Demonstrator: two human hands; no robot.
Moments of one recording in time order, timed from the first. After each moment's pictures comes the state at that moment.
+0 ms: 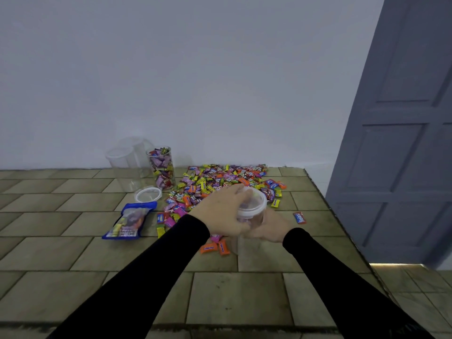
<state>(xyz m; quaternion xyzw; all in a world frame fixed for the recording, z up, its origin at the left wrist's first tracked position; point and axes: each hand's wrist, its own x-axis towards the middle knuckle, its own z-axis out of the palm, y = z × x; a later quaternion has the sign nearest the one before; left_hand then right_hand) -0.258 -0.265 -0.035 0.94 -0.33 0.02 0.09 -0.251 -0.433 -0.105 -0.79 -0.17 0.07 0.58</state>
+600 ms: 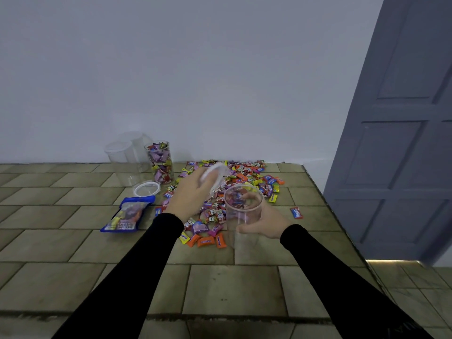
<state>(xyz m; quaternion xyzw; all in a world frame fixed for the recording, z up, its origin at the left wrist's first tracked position) -0.250 -0.227 -0.039 0.88 -0.14 0.13 0.44 -0.252 -0.437 -0.112 -0.80 -0.12 0.06 0.58</state>
